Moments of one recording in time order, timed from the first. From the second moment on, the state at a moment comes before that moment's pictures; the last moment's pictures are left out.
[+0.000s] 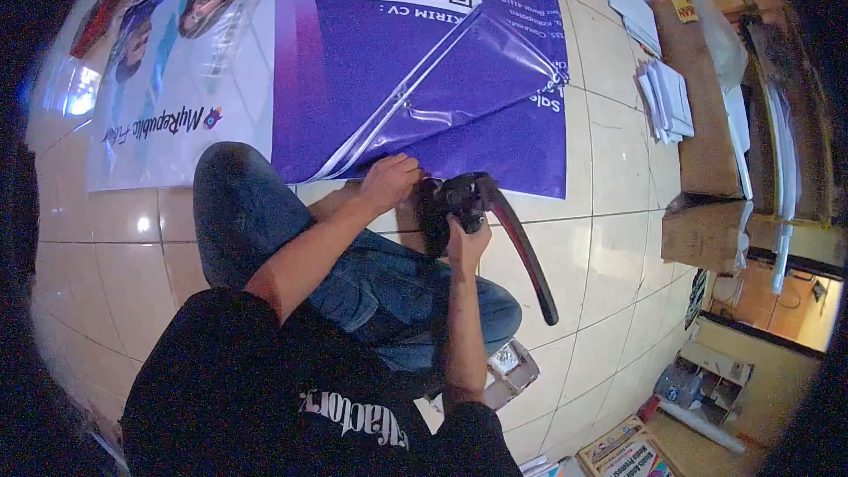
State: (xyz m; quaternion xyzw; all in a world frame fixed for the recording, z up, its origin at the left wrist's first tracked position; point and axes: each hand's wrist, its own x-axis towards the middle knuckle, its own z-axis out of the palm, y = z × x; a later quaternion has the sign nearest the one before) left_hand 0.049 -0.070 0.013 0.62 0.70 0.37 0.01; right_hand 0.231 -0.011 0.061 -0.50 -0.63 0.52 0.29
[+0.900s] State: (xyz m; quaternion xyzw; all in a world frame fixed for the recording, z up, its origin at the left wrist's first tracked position) left_hand 0.103 -0.055 -0.012 -0.17 0.44 0.63 0.62; right_hand 0.190 -0.011 0.050 -0.53 -0.62 0.43 0.38
